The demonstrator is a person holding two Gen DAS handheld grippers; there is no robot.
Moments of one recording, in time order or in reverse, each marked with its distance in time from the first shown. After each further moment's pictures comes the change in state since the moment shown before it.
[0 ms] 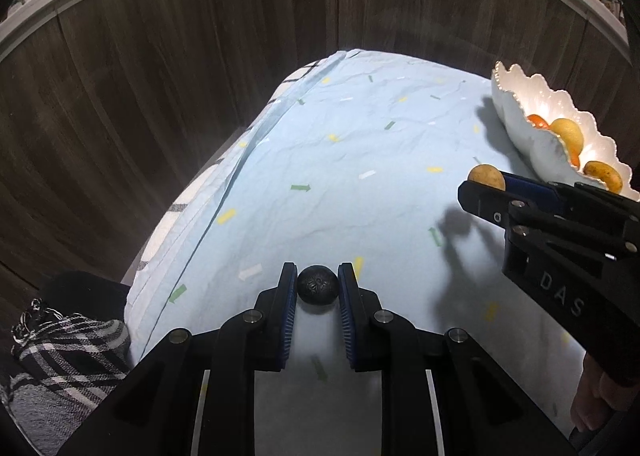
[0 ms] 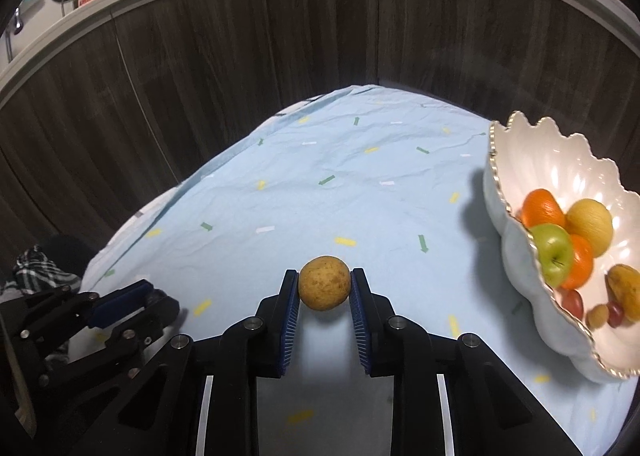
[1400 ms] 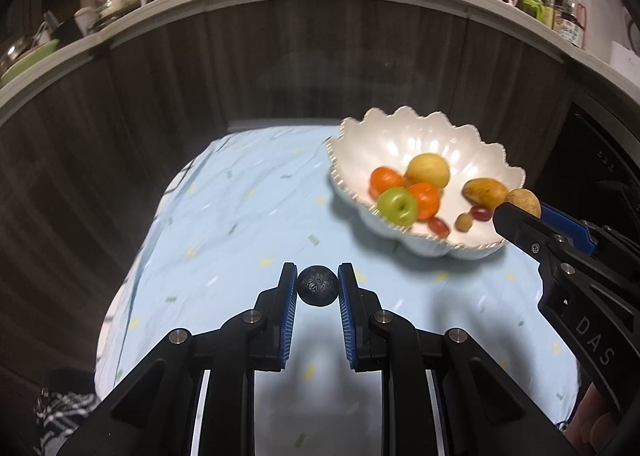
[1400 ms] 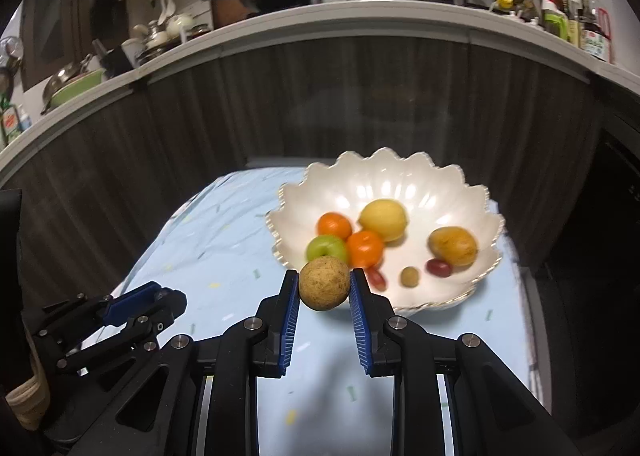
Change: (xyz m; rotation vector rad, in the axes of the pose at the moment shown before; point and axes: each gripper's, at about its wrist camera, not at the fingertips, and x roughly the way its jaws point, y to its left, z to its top) left arm -0.070 -0.115 0.053 0.235 -0.149 -0.203; right arm -0.148 -0.088 -0.033 0.326 -0.229 -0.293
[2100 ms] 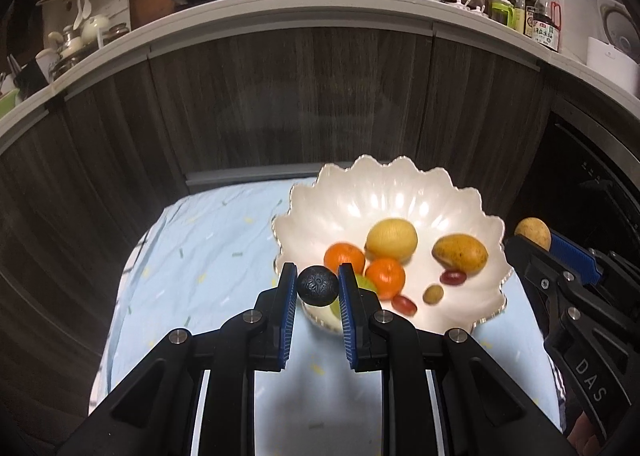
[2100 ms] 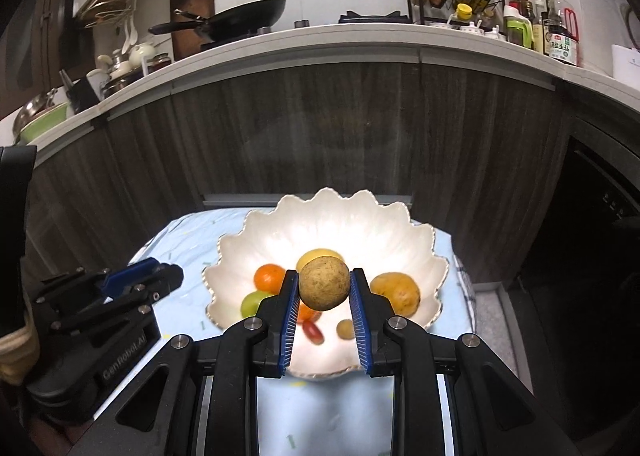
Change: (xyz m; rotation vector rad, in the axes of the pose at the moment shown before) left arm 0.028 -0.035 0.074 0.089 -0.074 -0.074; right arm 0.012 -0.047 0.037 0.057 -0.070 -0.098
